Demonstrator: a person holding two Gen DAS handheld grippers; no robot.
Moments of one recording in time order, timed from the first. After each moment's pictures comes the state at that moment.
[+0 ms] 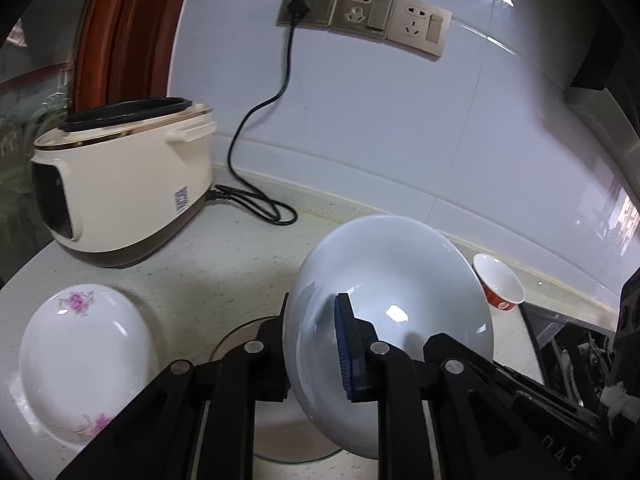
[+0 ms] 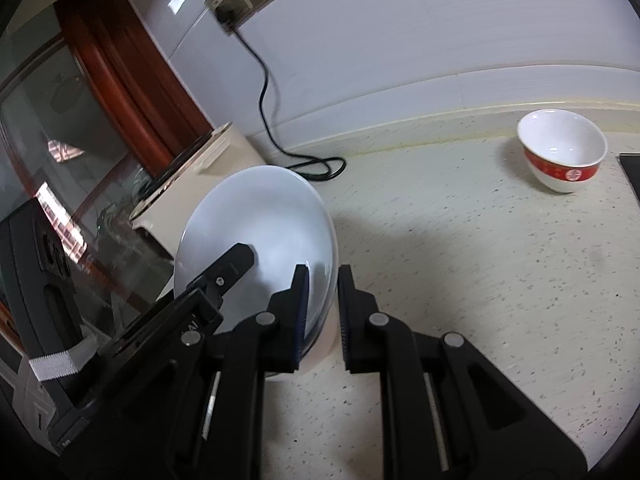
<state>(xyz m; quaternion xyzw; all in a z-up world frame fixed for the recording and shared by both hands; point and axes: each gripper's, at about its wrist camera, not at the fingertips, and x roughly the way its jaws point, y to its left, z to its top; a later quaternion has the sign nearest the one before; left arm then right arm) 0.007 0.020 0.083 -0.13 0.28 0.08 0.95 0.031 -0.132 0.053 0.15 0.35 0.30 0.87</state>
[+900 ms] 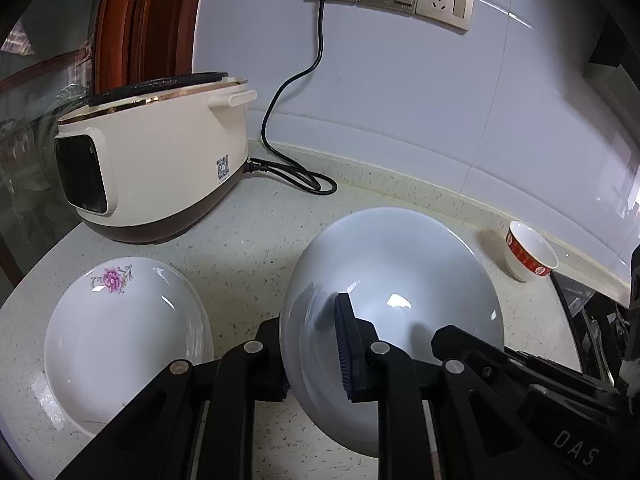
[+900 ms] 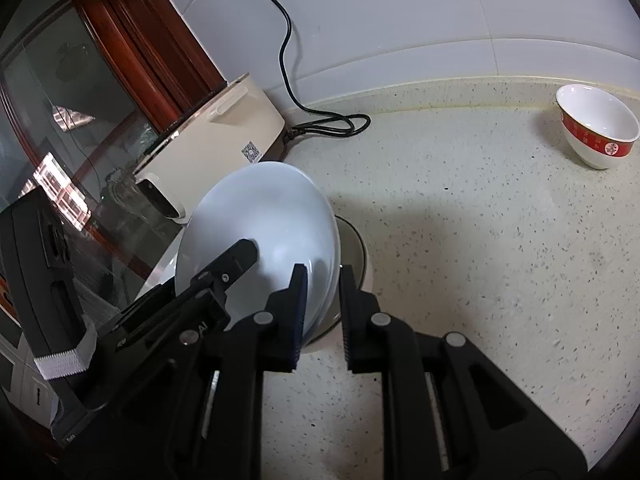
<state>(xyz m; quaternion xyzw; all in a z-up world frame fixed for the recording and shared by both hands) -0.004 0.048 0.061 -0.11 0.32 0.10 0.93 0.024 -0.097 0.035 0.11 0.39 0.33 0.85</state>
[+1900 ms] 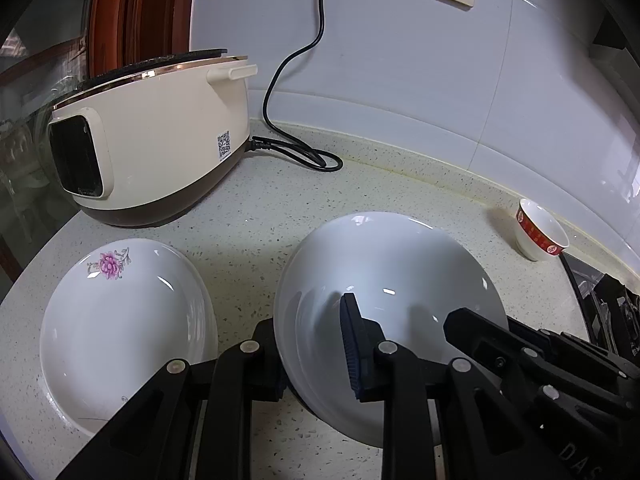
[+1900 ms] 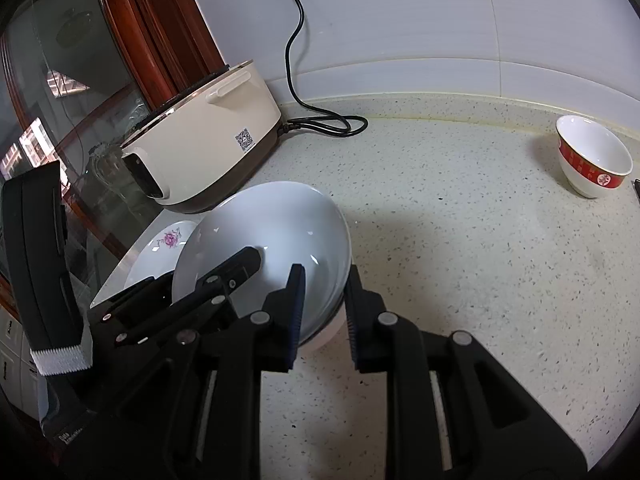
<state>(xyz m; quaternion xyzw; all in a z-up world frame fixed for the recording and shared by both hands) -0.001 0.053 0.046 -0.10 0.35 0.10 0.93 0.019 -0.085 0.037 0.05 0.38 0.31 0.87</state>
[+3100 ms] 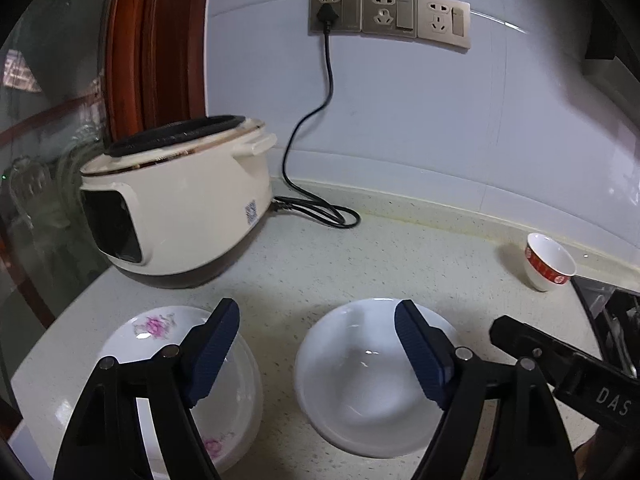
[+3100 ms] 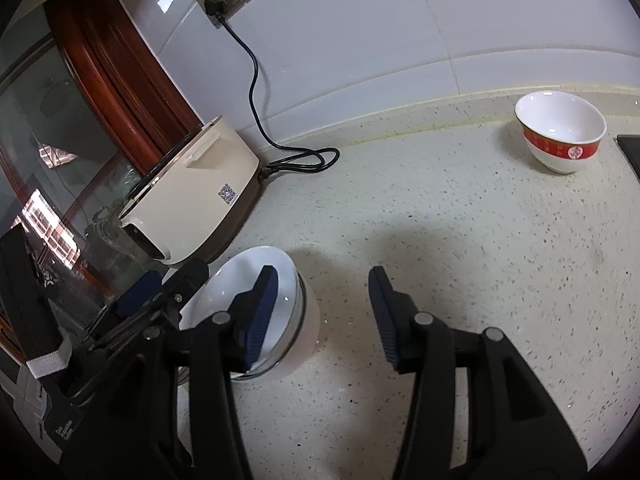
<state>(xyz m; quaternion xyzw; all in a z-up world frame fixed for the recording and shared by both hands) -0.015 0.052 0.079 -0.05 0.28 0.13 0.95 0.032 -0.124 0.040 0.16 0.36 0.27 0.88</state>
